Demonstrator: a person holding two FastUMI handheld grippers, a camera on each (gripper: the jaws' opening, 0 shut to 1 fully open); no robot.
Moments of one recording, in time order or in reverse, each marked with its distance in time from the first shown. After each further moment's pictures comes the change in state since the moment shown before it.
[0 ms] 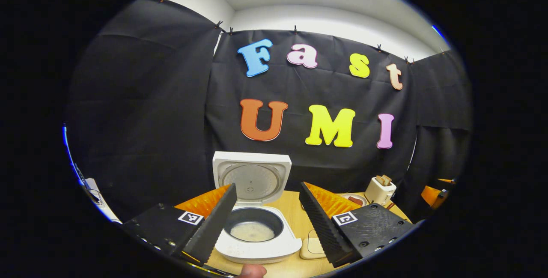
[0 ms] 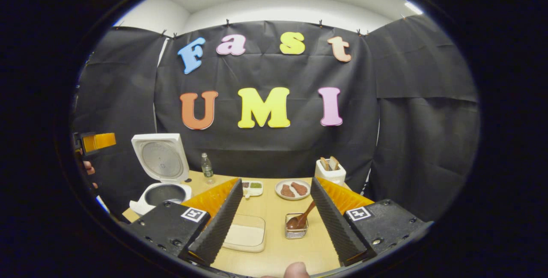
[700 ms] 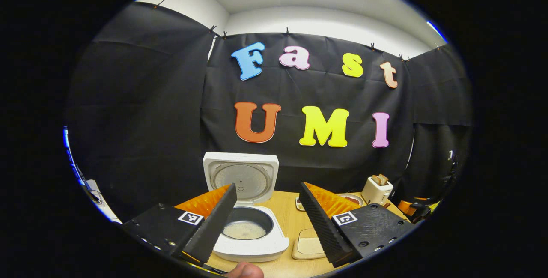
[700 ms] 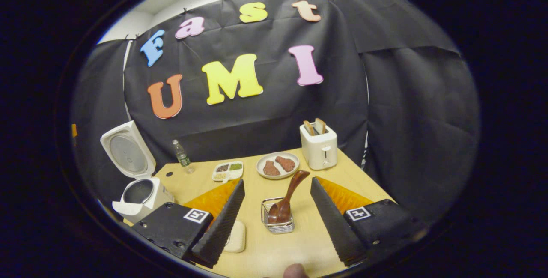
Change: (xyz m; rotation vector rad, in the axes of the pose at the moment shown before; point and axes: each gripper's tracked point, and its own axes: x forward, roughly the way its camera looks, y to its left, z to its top) left arm 0.003 -0.039 0.006 0.024 -0.027 0.019; right arm 0.118 -0.096 -0.118 0.207 0.188 -0.041
